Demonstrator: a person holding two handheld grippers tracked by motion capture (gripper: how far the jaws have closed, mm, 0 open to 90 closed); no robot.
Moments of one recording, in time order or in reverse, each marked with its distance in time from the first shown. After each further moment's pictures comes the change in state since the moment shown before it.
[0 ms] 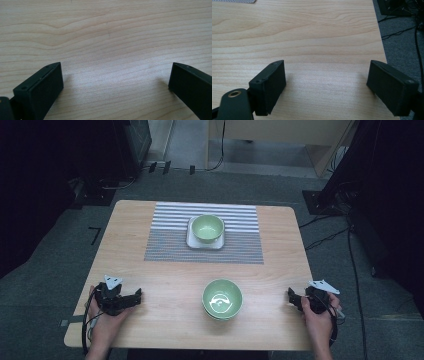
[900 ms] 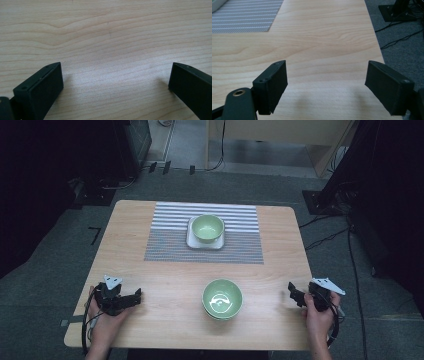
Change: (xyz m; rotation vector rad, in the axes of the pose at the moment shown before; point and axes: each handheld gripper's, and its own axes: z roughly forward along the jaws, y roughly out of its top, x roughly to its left) left arm 0.000 0.000 0.000 -0.001 0.004 -0.005; right arm 0.001 0.009 -0.009 -0.096 0.047 0.098
